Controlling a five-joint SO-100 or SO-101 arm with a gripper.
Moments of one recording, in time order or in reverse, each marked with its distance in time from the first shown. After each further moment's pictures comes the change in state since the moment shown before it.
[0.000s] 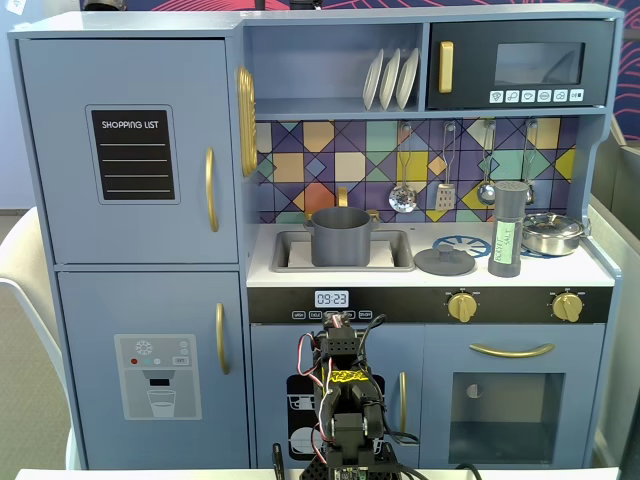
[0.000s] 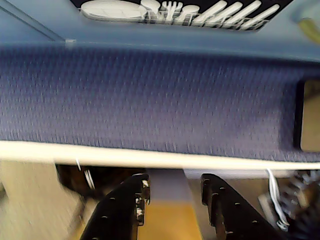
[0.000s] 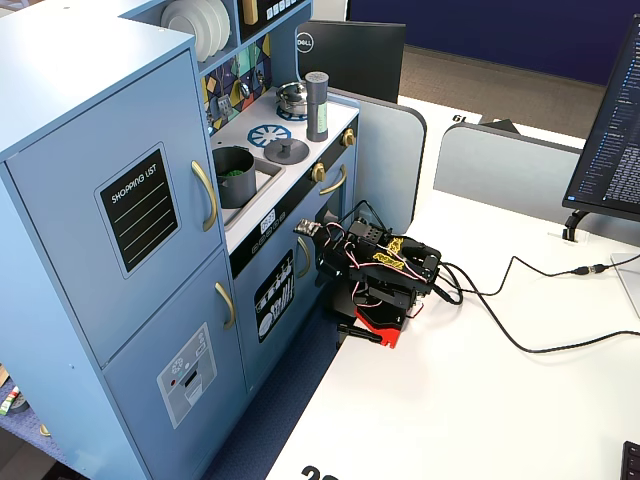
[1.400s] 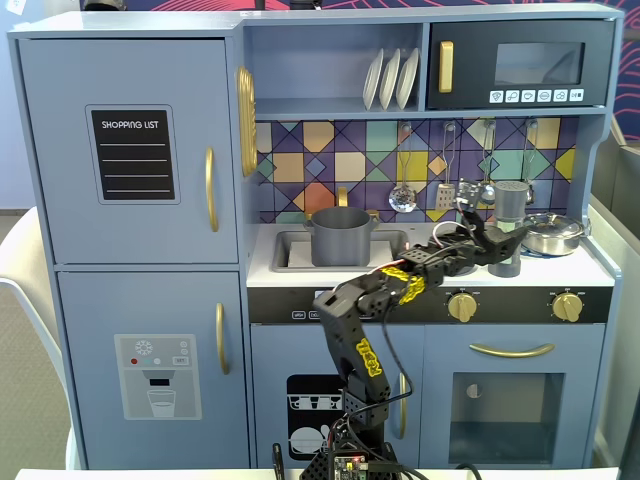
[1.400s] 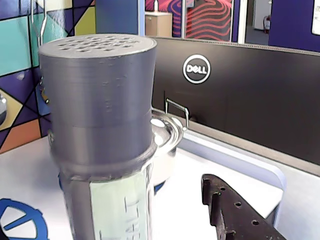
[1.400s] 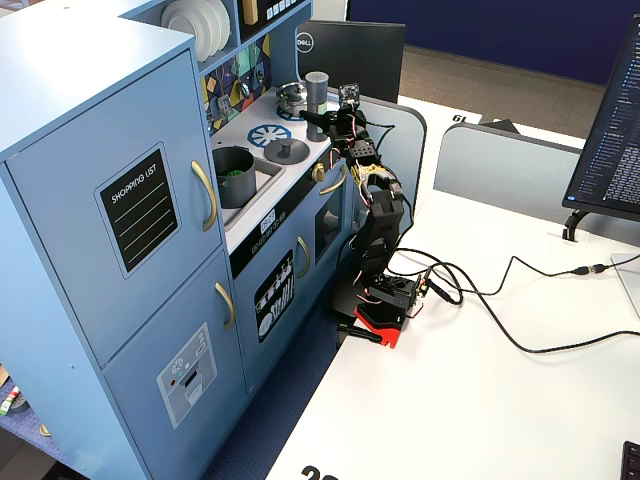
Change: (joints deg) arm 49.8 -73.7 -68.6 -75.8 -0.4
